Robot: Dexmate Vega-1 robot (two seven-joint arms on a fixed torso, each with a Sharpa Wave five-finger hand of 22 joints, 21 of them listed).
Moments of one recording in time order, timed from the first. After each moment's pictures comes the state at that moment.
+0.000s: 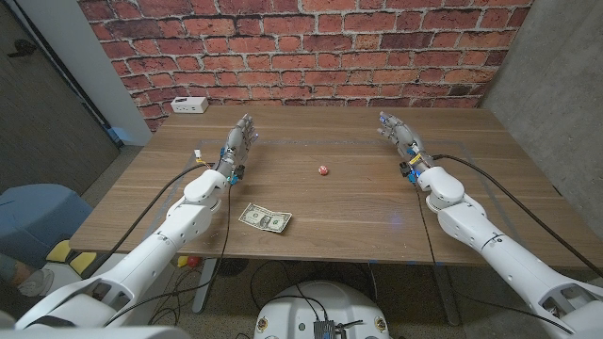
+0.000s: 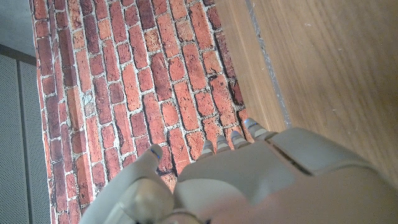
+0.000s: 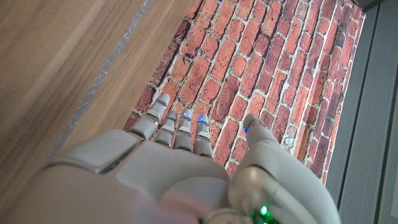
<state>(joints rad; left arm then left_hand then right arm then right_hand) 0.82 0.51 0.39 -1.30 -0.64 -0.27 -0.05 0.02 0.07 0.49 0.17 0.27 -0.17 -0.07 0.18 0.17 -0.17 -0.07 0.19 0.18 -0.17 -0.03 0.18 0.17 -0.17 -0.03 0.39 0.18 -0.87 -0.58 -0.42 -1.42 0.43 0.35 -0.05 0.32 0.13 0.41 -0.09 0.25 0.20 0.03 0.21 0.17 0.19 0.09 0.22 0.18 0.10 0.05 0.20 0.17 0.28 0.05 0.20 0.17</state>
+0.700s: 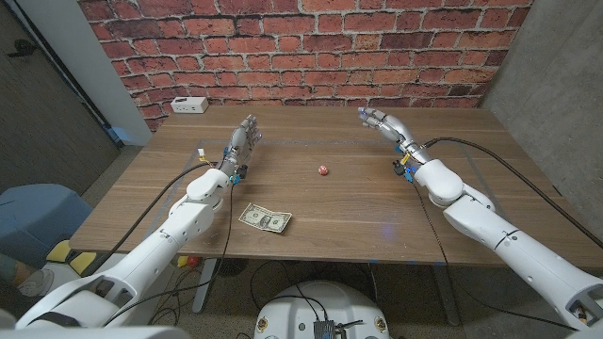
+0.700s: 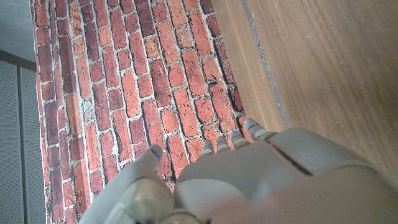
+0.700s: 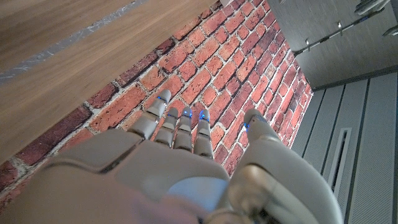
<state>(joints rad) 0.81 0.51 0.40 -1.29 -0.63 -0.26 -0.06 0.02 0.07 0.49 0.17 0.28 -0.17 -0.07 0.18 0.17 -0.17 -0.05 0.20 0.18 -0.17 -0.03 0.18 0.17 -0.17 -0.02 0.39 0.18 -0.88 -0.69 -0.46 -1.62 0.15 0.32 -0.10 0.35 0.13 0.43 -0.12 0.24 0.24 0.02 0.21 0.17 0.21 0.09 0.22 0.18 0.13 0.05 0.20 0.17 0.30 0.05 0.21 0.17</state>
